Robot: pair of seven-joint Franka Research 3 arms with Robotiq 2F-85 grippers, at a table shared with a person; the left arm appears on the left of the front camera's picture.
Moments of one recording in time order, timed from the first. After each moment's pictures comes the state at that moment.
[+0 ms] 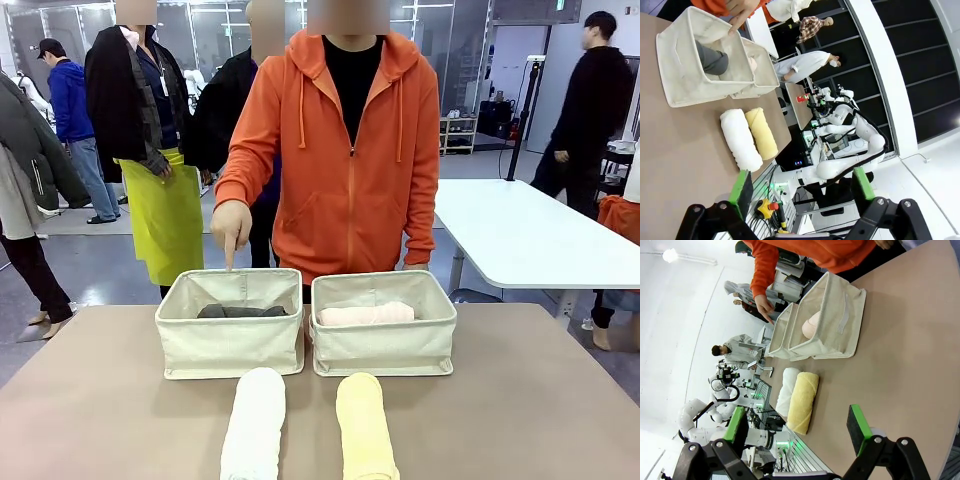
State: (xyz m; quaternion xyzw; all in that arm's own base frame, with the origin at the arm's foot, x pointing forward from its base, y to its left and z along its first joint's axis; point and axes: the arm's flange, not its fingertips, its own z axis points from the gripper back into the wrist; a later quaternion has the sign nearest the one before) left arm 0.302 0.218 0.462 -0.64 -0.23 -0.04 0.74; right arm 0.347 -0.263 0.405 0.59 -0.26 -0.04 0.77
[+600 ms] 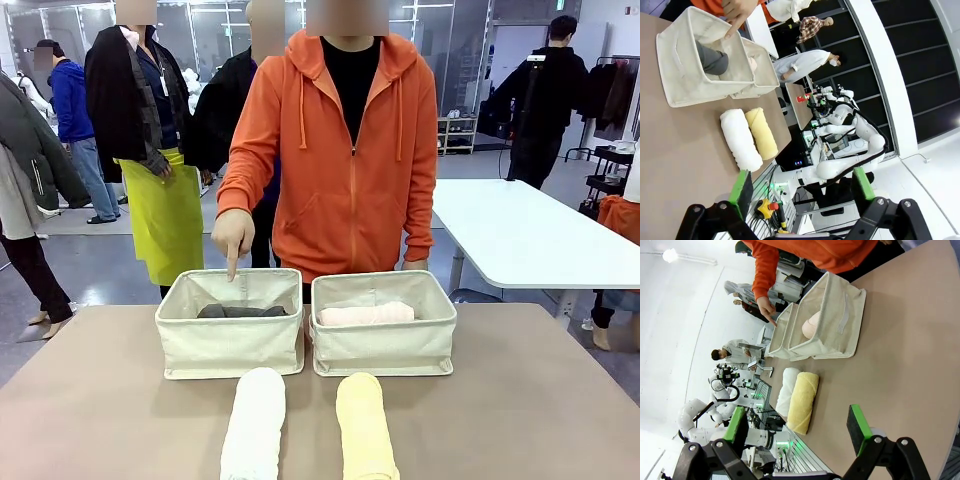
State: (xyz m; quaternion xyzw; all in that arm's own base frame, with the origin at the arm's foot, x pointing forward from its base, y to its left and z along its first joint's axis) left arm 0.302 0.218 0.463 -0.64 -0.23 -0.04 0.74; right arm 0.347 -0.263 0.405 0.59 -0.26 -0.04 0.77
